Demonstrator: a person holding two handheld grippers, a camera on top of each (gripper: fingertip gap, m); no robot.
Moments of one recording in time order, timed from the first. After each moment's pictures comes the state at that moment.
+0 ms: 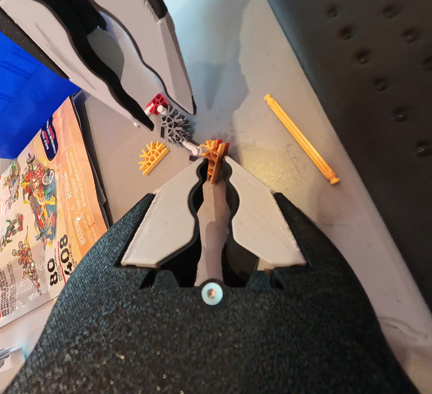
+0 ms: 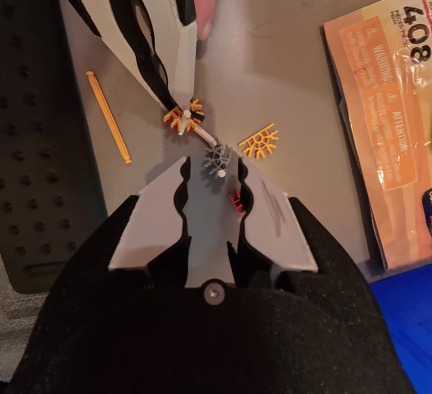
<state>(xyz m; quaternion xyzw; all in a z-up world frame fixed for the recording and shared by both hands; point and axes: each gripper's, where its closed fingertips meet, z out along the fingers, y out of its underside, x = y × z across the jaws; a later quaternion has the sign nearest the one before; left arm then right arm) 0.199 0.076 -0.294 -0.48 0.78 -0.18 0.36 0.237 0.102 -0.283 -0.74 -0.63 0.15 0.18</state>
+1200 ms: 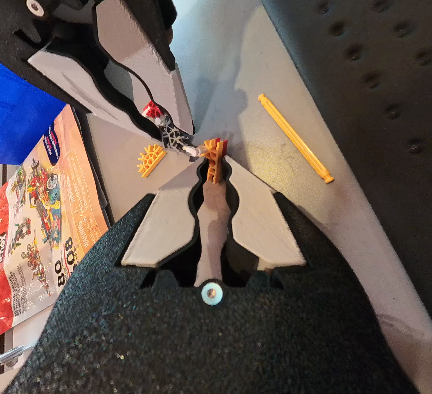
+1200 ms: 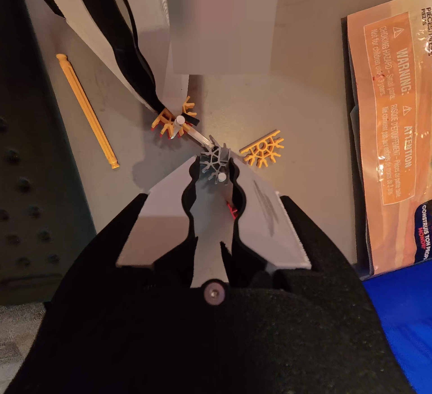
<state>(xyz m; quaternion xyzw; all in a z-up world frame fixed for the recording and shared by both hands) 0.199 0.072 -0.294 -0.47 0.79 -0.17 0.36 0.232 0.103 -0.300 -0.73 -0.66 0.08 0.15</state>
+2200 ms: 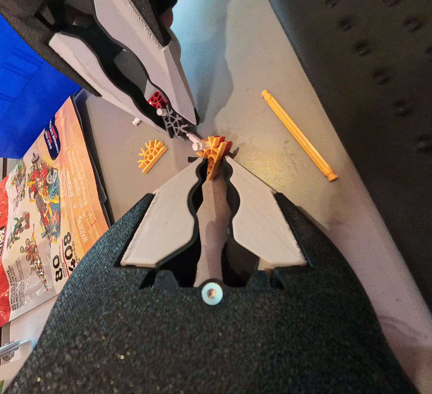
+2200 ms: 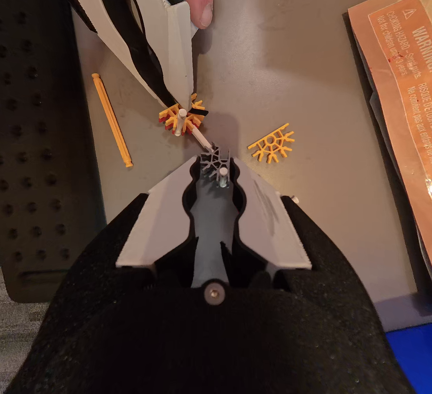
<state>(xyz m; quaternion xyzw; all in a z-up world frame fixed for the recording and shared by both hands) 0.197 0.075 -0.296 -0.47 0.78 -0.16 0.37 0.233 0.098 -0.301 -0.74 -0.62 0.20 0.17</state>
